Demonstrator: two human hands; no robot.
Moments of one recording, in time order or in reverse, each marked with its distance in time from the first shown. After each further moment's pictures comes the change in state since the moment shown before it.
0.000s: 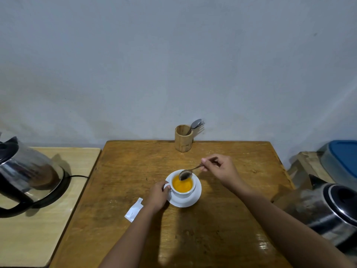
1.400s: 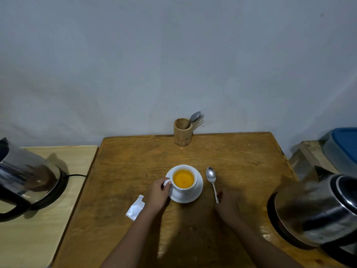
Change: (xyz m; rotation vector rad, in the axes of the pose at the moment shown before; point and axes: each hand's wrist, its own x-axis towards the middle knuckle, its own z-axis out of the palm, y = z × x) left_hand -0.004 -0.012 0.001 -0.078 0.046 0.042; right_hand -0.074 0.097 0.054 -0.233 0.113 0.701
